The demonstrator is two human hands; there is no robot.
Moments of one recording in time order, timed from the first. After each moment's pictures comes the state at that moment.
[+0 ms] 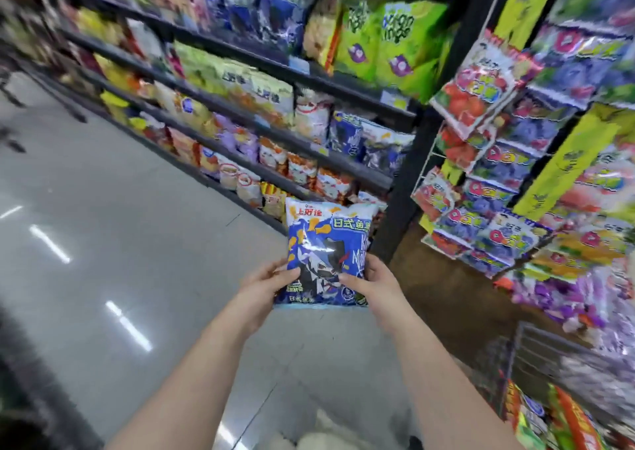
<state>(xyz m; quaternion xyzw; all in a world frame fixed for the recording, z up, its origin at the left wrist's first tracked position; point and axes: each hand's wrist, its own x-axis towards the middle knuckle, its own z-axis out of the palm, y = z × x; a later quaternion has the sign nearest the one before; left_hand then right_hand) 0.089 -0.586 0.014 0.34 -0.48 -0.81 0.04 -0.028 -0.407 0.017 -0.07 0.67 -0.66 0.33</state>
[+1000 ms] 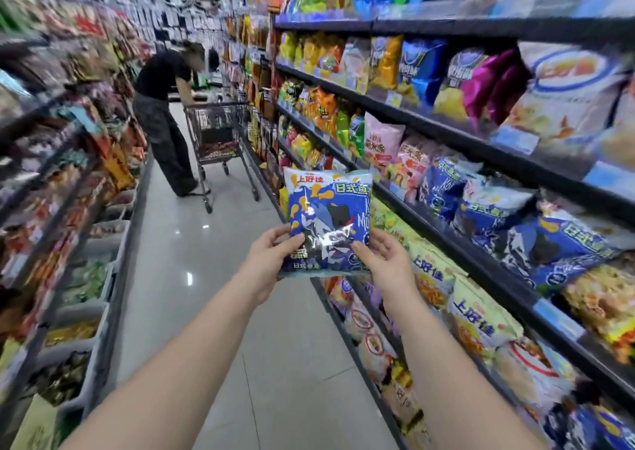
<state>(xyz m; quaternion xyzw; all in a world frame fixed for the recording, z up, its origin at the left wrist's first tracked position) -0.027 -1.142 0.195 0.38 -0.49 -0.68 0.39 -0.202 -1.045 0.192 -0.32 0.57 -0.68 0.32</state>
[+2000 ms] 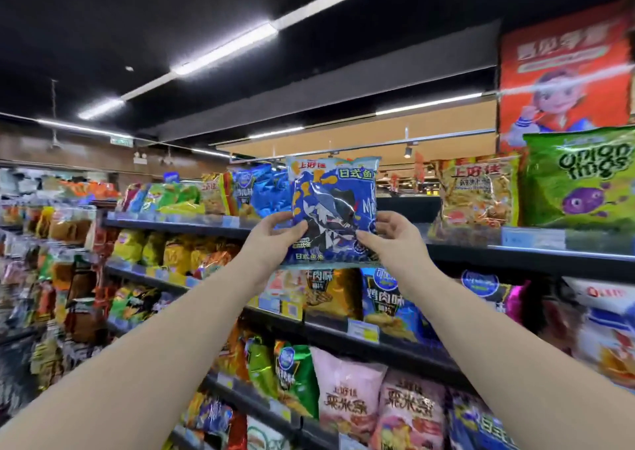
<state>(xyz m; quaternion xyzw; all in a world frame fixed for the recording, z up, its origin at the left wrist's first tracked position) -0.303 -1.625 0.524 0.03 -0.68 -0.64 0.36 -0.387 -1.439 0.521 -0.34 0.62 -0.70 -0.10</state>
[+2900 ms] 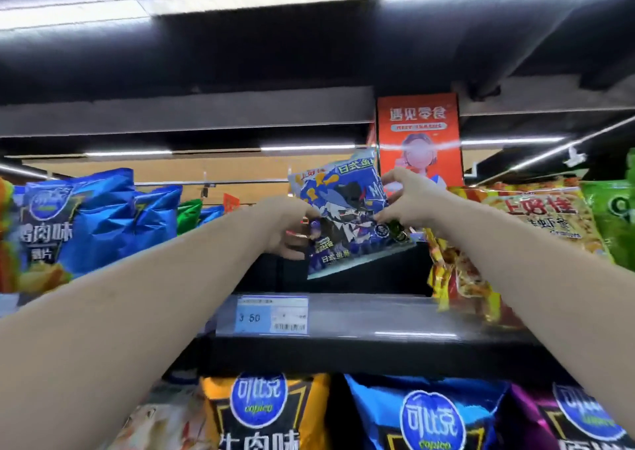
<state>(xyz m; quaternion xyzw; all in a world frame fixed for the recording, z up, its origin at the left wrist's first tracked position) -0.614 -1.693 0.656 -0.06 -0.80 -0.58 0.10 -0.612 -1.488 0.666 -0.17 0.87 -0.37 -0.29</state>
